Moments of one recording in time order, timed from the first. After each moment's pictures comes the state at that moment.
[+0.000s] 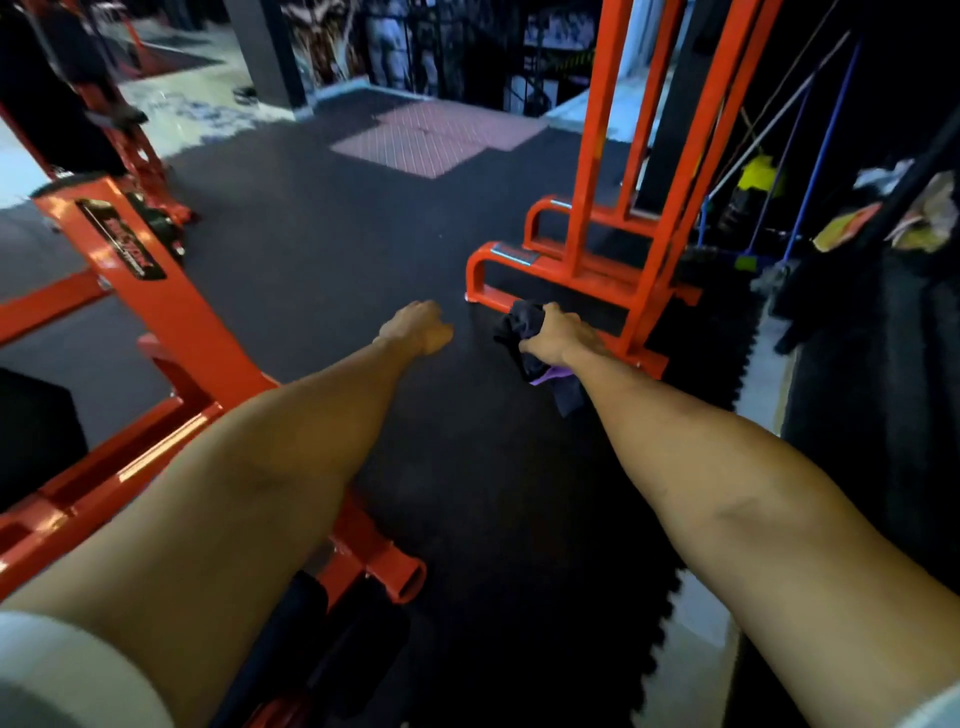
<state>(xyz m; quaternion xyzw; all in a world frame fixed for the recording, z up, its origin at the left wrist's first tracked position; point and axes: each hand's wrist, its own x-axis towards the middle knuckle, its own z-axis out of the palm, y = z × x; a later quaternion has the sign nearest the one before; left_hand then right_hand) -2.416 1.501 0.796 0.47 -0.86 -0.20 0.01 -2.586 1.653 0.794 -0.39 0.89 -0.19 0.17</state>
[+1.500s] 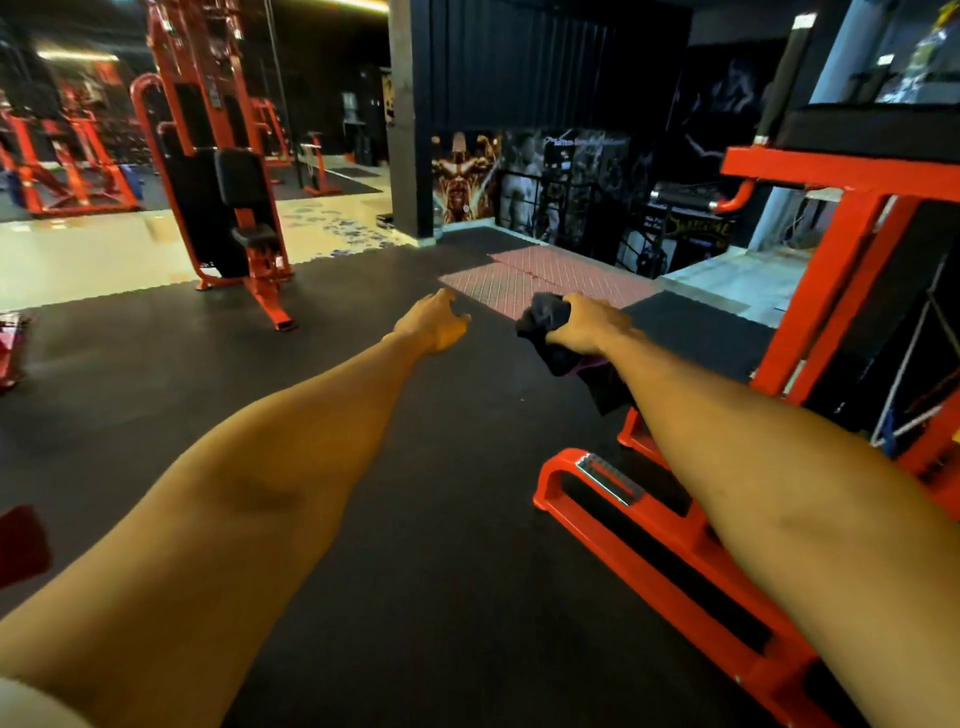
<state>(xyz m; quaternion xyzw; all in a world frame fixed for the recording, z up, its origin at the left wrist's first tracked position) -2.670 0.920 0.949 0.53 -0.80 -0.19 0.21 -2.899 1.004 0.964 -0.57 0.80 -0.15 0.07</state>
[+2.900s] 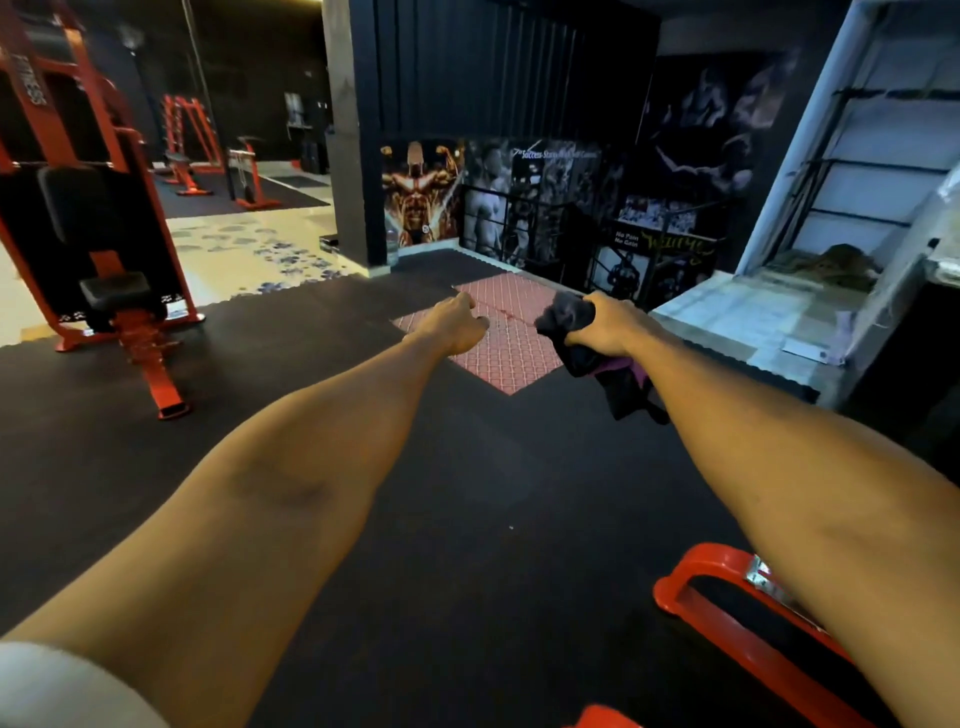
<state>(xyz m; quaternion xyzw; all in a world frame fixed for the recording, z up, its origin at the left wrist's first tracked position) -3.005 0.143 0.960 0.49 -0.82 -0.21 0.20 -3.221 0.258 0.986 -0.54 0.82 -0.18 0.06</state>
